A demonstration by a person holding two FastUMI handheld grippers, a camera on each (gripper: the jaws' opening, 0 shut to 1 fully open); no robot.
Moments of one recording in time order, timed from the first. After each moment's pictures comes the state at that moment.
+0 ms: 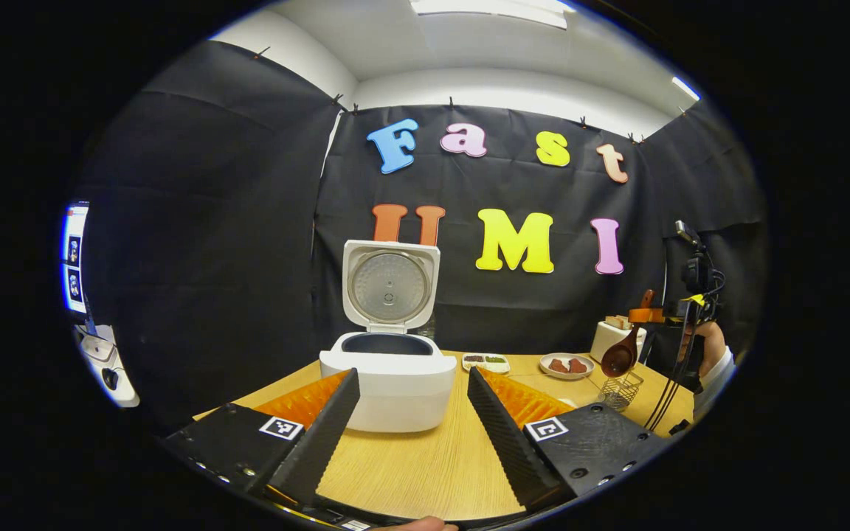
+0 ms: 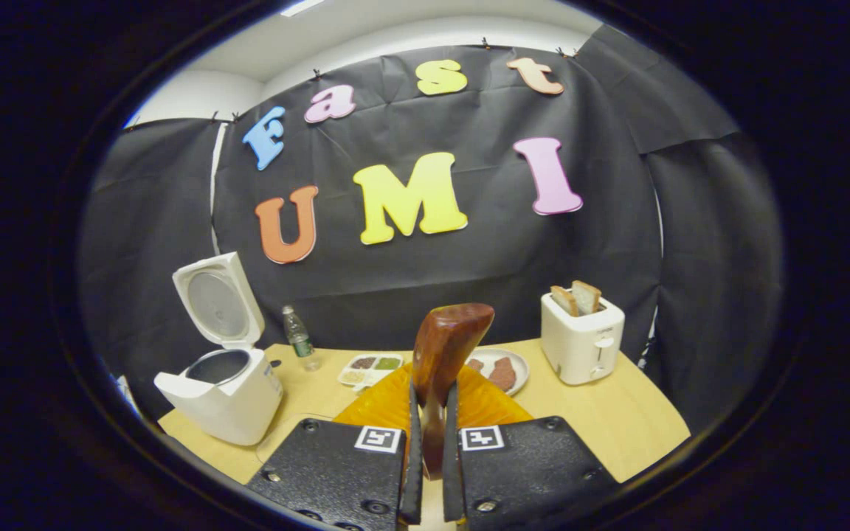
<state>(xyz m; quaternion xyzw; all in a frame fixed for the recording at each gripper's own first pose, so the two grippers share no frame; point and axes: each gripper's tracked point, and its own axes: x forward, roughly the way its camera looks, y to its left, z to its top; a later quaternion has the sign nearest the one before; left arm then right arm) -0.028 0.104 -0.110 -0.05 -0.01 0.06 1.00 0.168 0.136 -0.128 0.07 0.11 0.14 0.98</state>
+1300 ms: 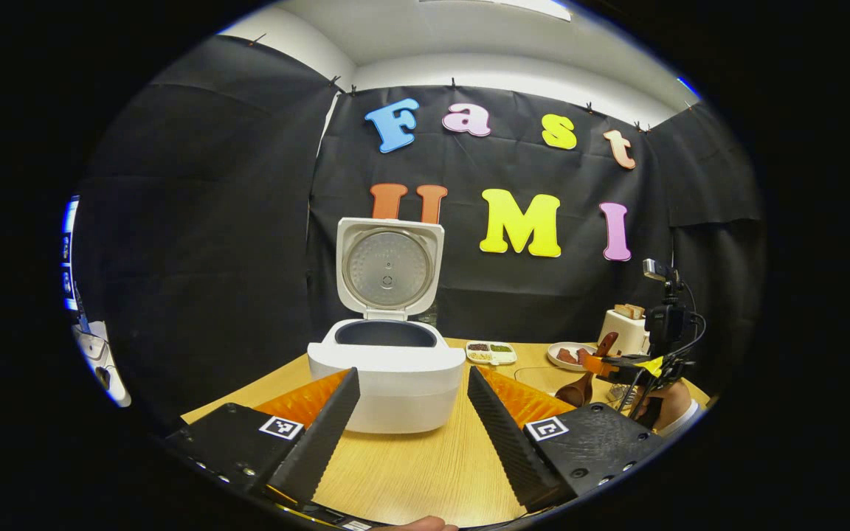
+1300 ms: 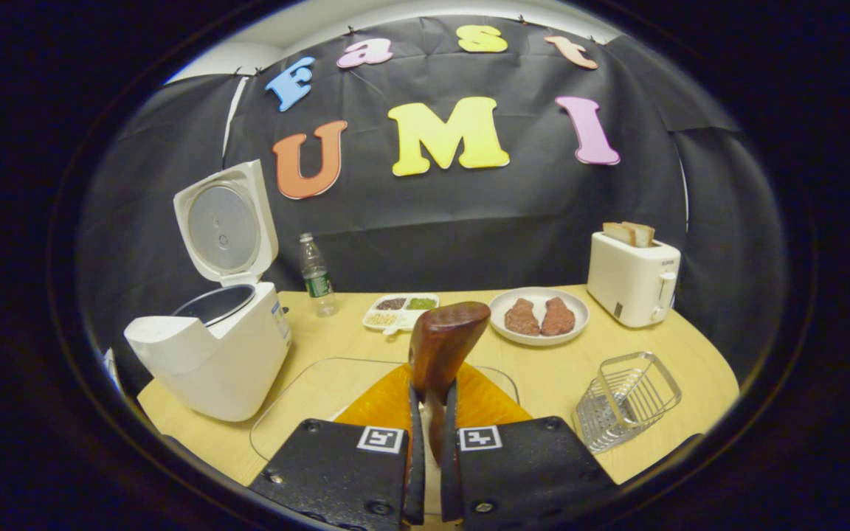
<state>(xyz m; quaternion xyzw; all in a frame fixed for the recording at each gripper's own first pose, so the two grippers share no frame) 0.009 0.106 -0.126 -0.05 0.02 0.06 1.00 0.158 0.246 -0.261 0.04 0.20 0.14 0.97</state>
